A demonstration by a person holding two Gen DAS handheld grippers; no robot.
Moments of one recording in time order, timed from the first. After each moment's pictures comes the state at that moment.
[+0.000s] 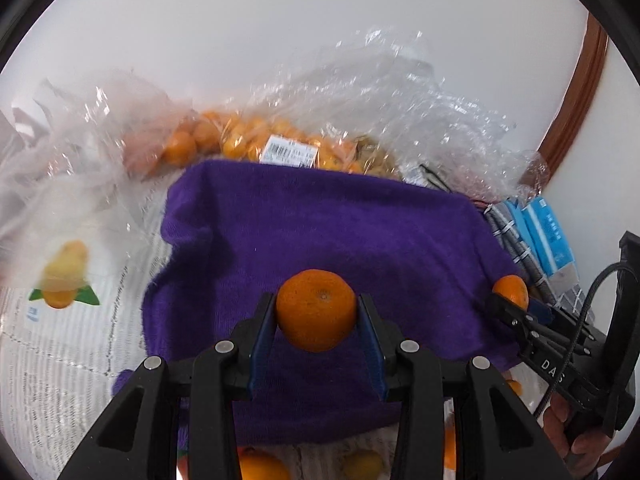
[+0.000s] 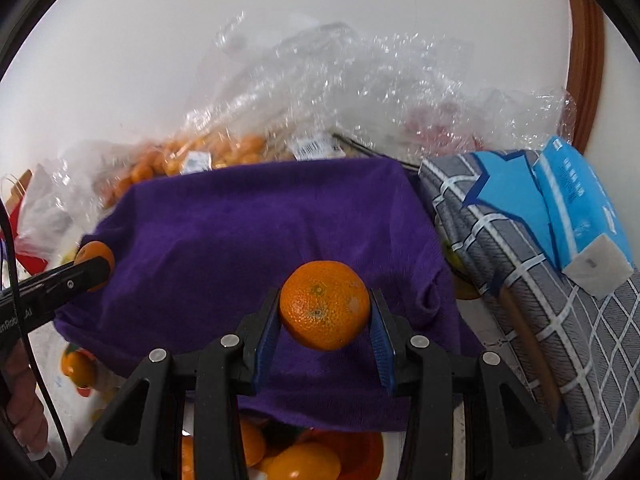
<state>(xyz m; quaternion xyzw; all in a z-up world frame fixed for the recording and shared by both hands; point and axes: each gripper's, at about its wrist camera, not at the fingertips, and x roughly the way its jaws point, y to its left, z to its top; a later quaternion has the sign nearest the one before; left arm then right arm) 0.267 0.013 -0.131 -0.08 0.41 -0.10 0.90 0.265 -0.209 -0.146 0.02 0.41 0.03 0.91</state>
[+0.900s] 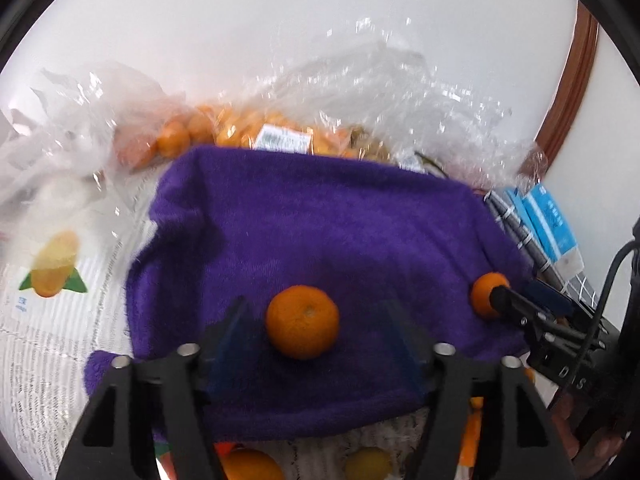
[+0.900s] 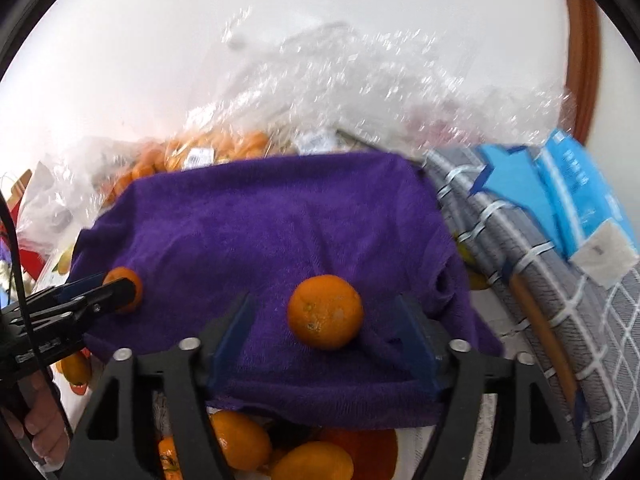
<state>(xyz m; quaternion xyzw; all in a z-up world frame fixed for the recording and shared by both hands) 0.255 0.008 -0.141 -0.07 0.39 -0.10 0.91 0.248 -0.204 -0.145 0.02 0.37 0.02 0.93</state>
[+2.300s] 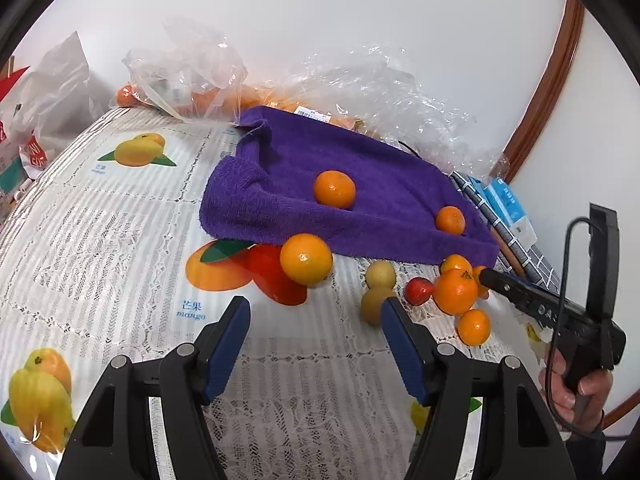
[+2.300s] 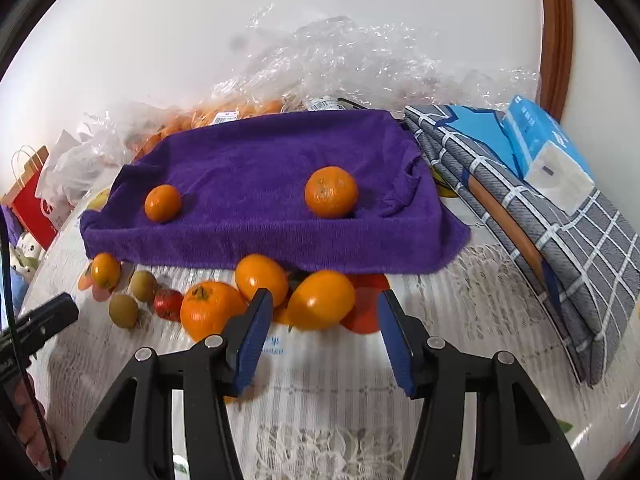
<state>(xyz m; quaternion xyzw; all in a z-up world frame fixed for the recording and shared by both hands) 0.126 0.074 -0.160 -0.13 0.37 -0.13 0.91 0.165 -0.210 -0.155 0.03 0.41 0.04 0.91</state>
